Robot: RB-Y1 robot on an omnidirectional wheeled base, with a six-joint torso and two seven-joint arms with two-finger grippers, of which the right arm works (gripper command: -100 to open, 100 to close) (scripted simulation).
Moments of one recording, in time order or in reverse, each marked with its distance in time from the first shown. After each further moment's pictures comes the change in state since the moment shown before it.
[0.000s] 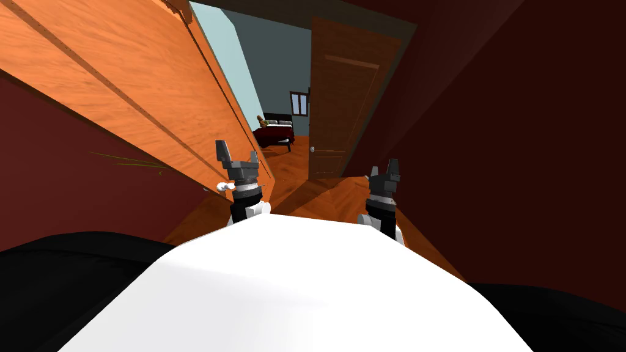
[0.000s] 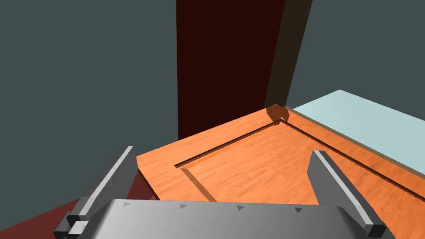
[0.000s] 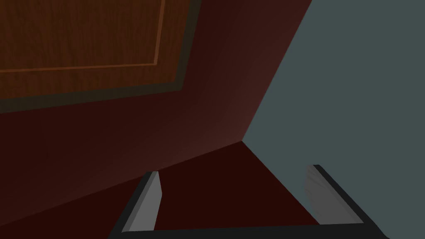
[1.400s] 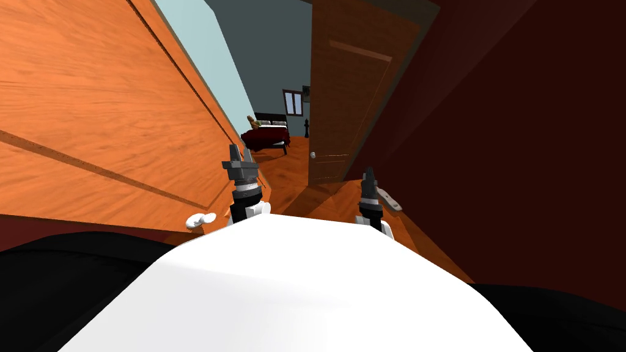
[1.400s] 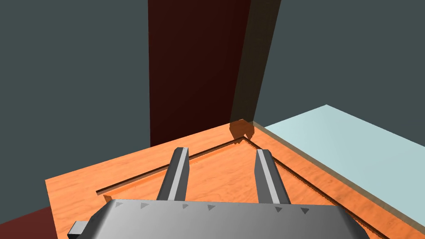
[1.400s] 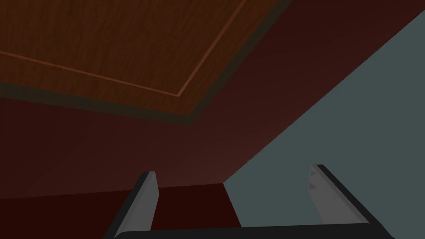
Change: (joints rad) arm -0.030 -0.053 -0.002 0.212 0.159 -0.123 0.167
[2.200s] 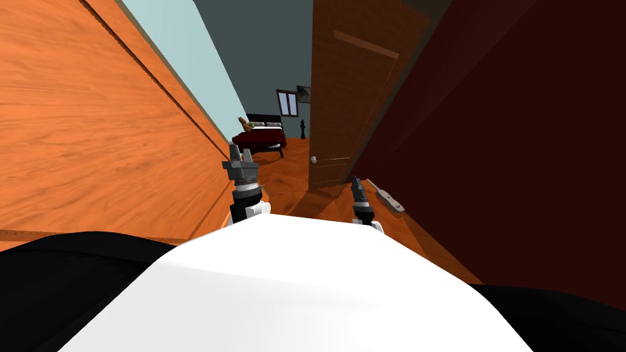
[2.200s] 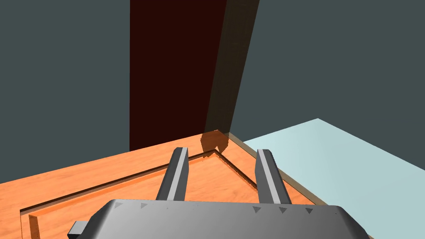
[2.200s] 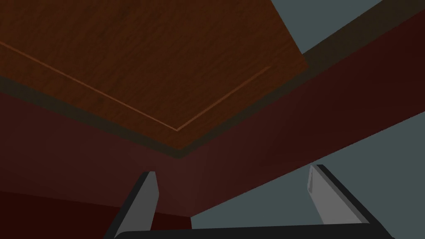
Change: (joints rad) arm -0.026 -0.016 0.003 0.194 0.149 -0.114 0.157
